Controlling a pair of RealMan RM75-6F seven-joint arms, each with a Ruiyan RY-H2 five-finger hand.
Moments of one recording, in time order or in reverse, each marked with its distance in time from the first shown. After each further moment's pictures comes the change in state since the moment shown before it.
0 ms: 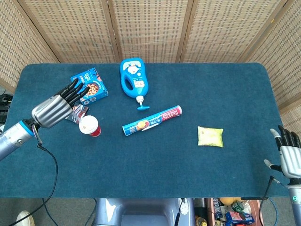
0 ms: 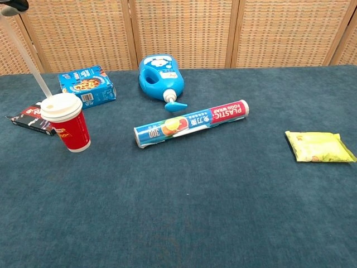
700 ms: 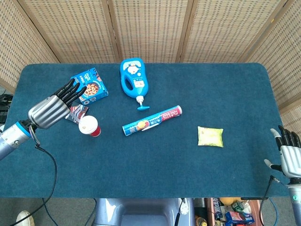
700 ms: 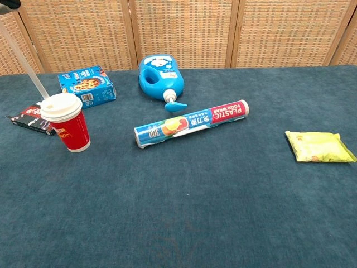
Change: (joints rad) left arm 0.017 0.006 0.008 0.008 -0.014 0.031 -0.008; right arm 0.004 -0.002 0.000 0.009 0.004 -0.012 0.005
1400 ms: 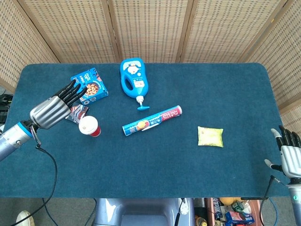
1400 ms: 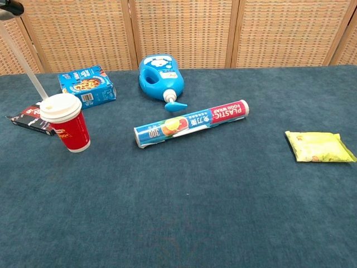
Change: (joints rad) left arm -0.009 -0.013 0.012 0.004 0.002 -0.017 0.005; right arm -0.001 0.001 0.001 0.002 0.003 0.000 0.004
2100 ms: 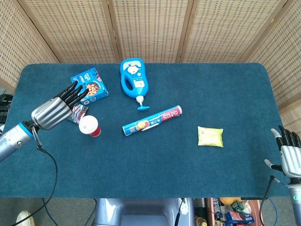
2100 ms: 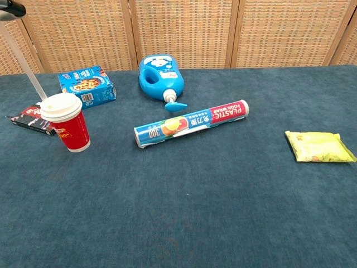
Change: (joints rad) left arm -0.007 0.004 0.003 -0.014 0.008 -0.007 0.024; right arm -0.001 0.001 0.000 0.000 0.001 0.000 0.000
